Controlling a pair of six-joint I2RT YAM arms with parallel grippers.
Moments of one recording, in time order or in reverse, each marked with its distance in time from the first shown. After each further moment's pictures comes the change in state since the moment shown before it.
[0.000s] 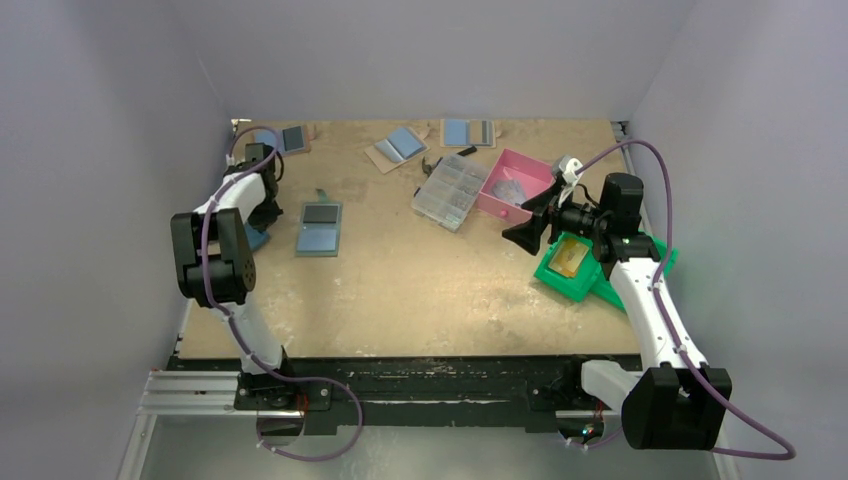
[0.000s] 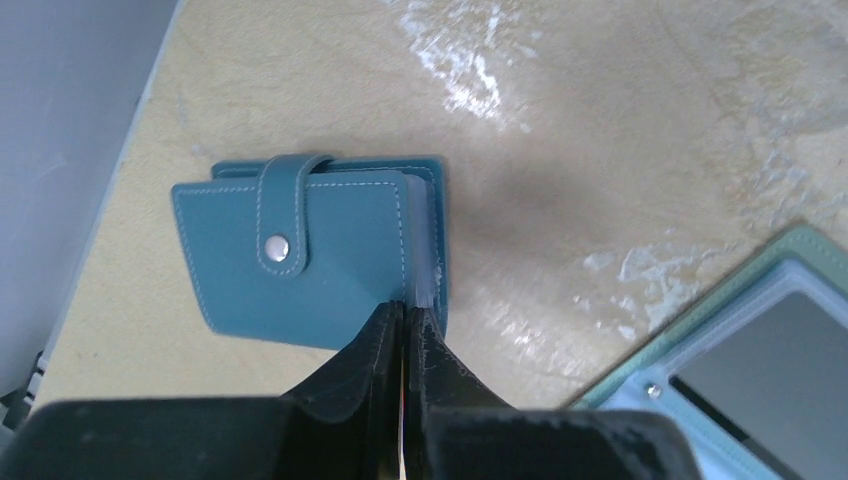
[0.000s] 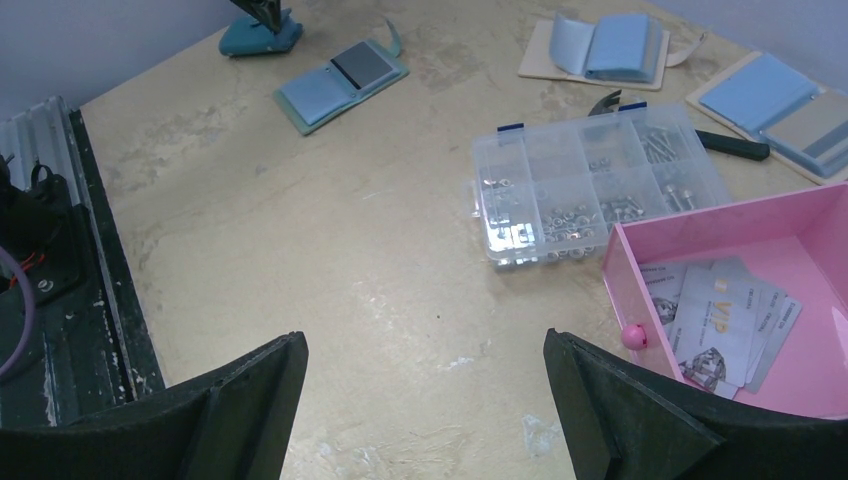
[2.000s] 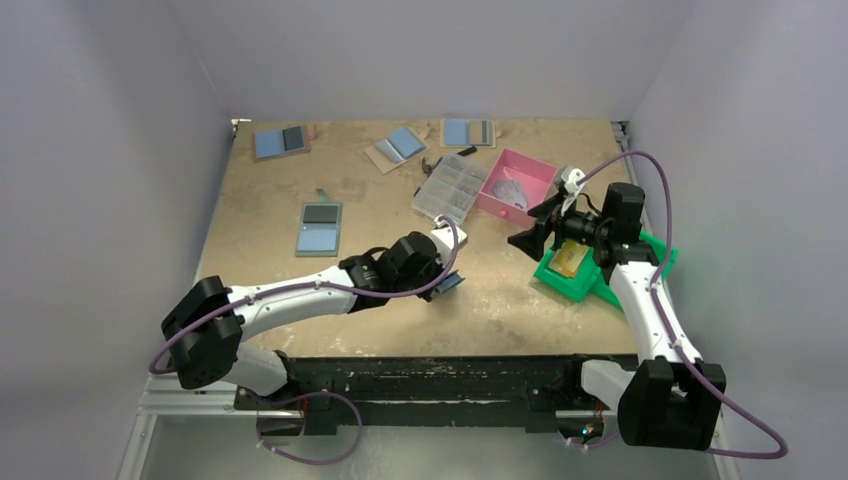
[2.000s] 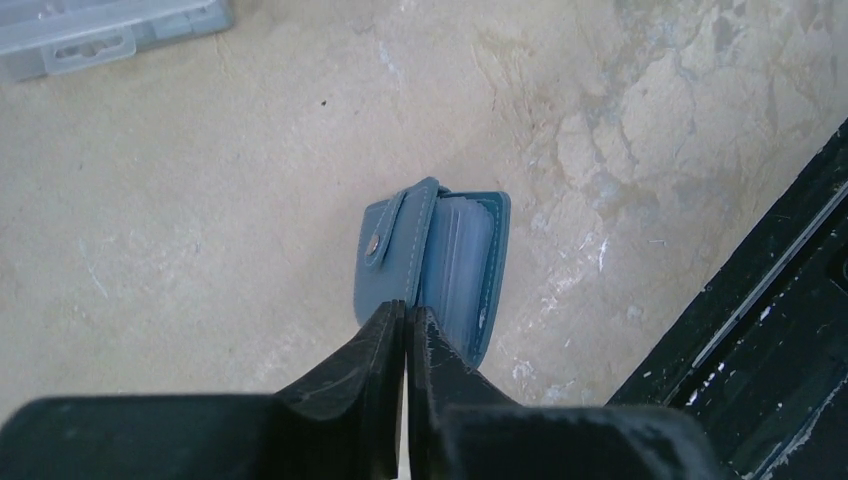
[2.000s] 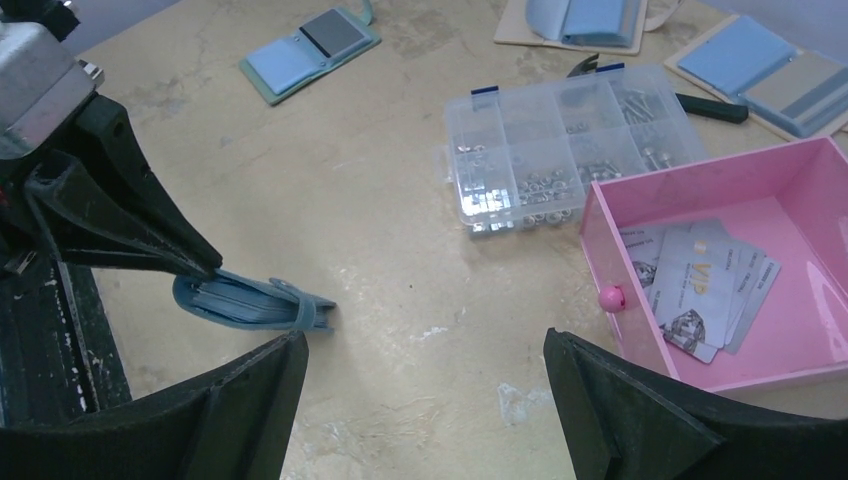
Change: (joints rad) left arm -1.127 -0.475 -0.435 0.453 0.326 0.228; right arm -0.055 0.001 -0.078 0.031 -0.011 -0.072
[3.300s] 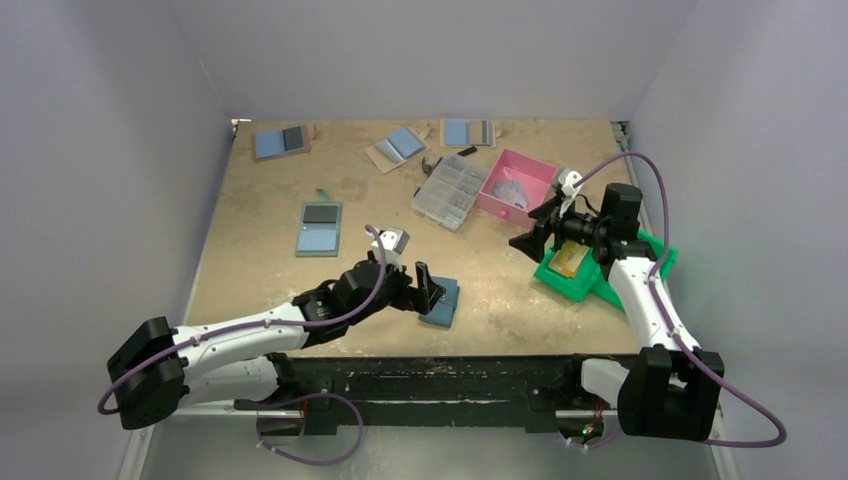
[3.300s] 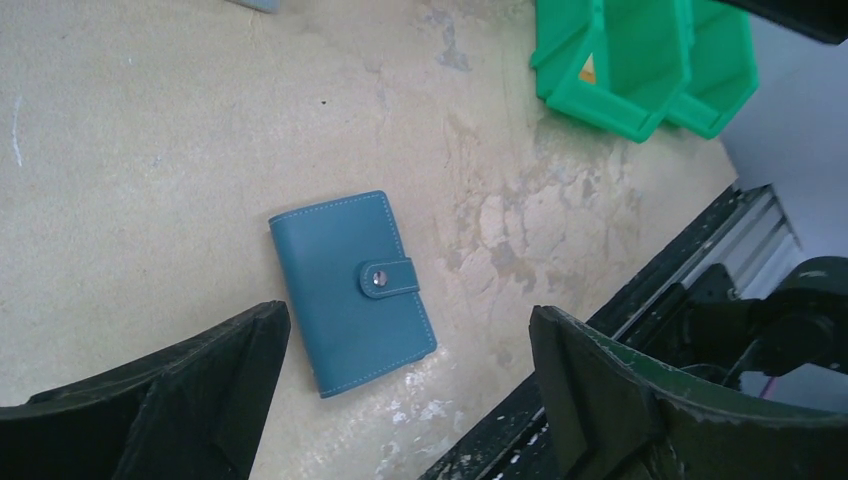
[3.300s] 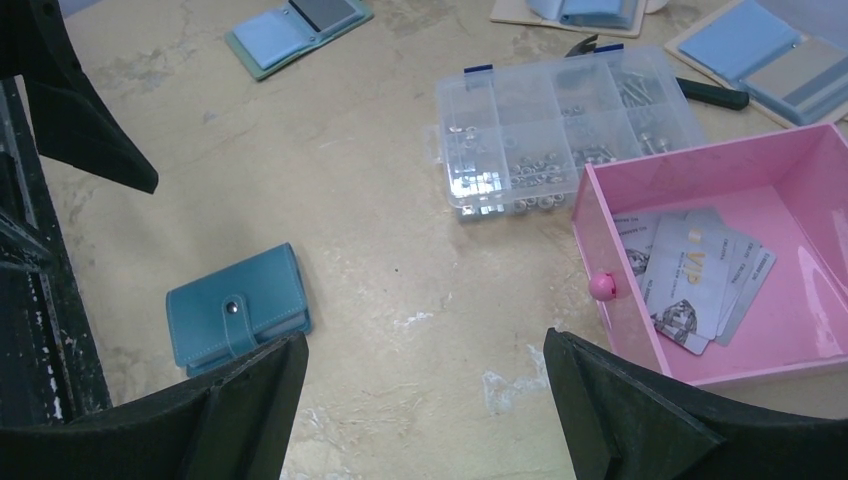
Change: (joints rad) left arm -0.015 -0.330 -0.373 0.318 -0.089 -0.437; right arm -0.012 0.050 -0.006 -0.011 -0.003 -0.081
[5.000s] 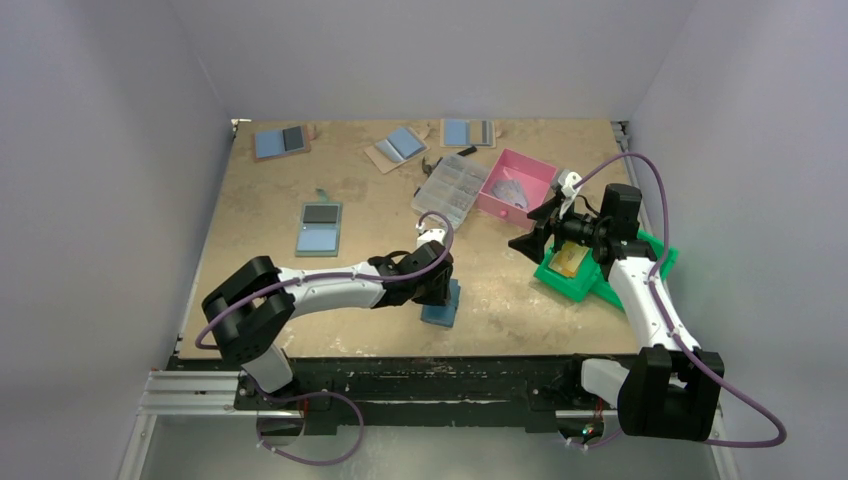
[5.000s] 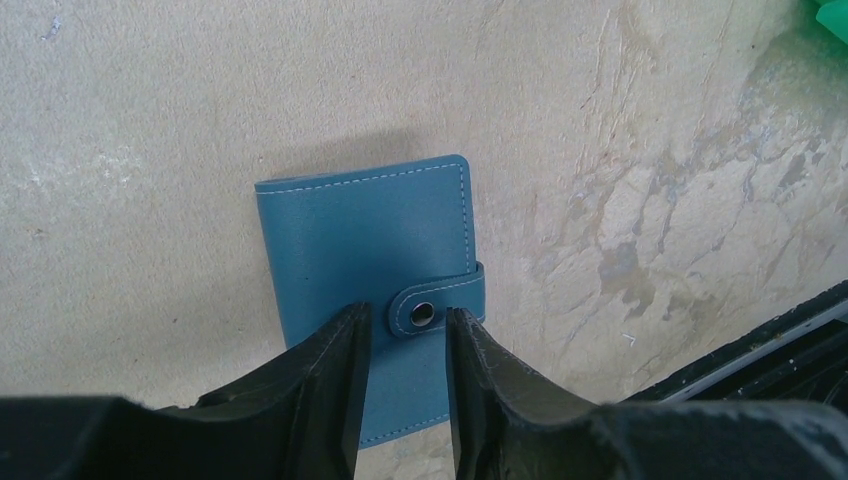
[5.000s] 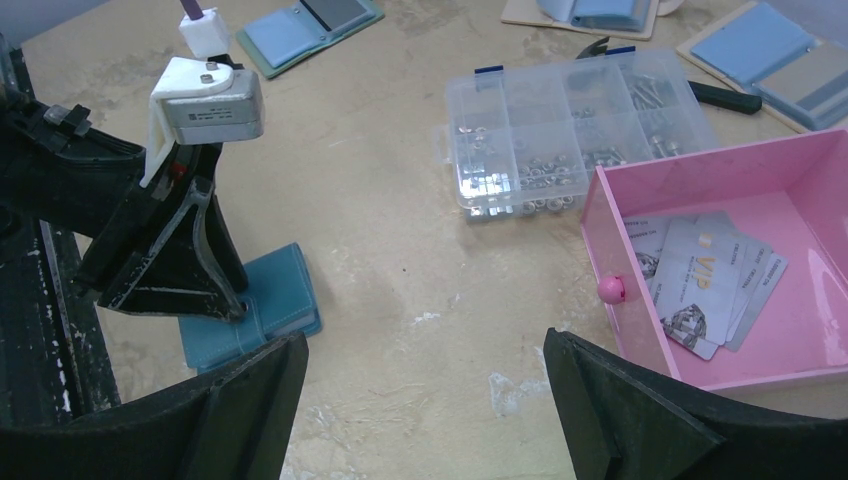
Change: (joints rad) left arm 0.006 0.539 0.393 -0.334 0.034 -0.187; right arm 0.000 0.000 0.000 -0.013 -0.021 -0.015
